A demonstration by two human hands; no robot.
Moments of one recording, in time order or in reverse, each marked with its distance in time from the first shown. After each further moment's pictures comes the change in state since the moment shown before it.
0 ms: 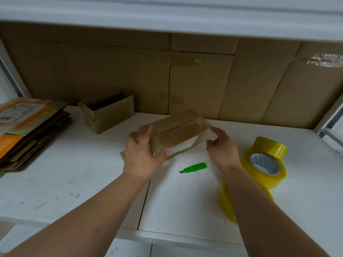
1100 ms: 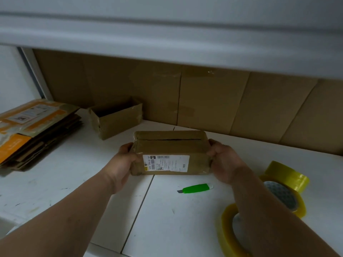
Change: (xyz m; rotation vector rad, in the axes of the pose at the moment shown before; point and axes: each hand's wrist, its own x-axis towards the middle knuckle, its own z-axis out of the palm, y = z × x) left_hand 0.036 -0.023 -0.014 -0.723 -0.134 -0.477; right_hand 0.067 0.011 0.006 1.020 -0.577 0.297
